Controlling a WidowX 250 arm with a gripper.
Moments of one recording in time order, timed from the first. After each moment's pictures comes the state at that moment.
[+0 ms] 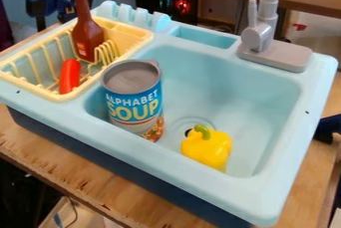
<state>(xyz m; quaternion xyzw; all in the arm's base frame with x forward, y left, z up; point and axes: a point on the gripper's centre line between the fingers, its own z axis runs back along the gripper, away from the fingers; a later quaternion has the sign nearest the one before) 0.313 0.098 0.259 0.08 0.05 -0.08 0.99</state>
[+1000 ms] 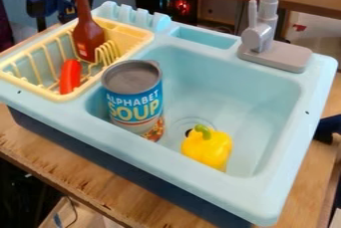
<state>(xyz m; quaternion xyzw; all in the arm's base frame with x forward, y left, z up) 0.332 0.149 0.225 0.04 0.03 -0.08 1.00</state>
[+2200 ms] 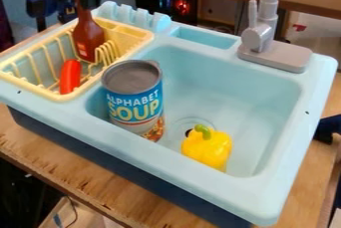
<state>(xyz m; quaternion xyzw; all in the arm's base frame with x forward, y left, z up) 0.335 0.141 0.190 0.01 0.05 -0.04 1.00</state>
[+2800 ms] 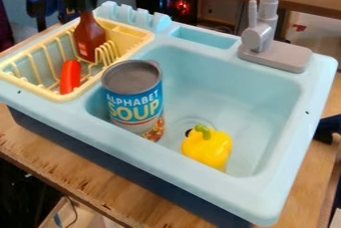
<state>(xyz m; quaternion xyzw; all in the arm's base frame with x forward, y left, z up) 0.339 0.137 0.185 0.00 0.03 -0.03 1.00</state>
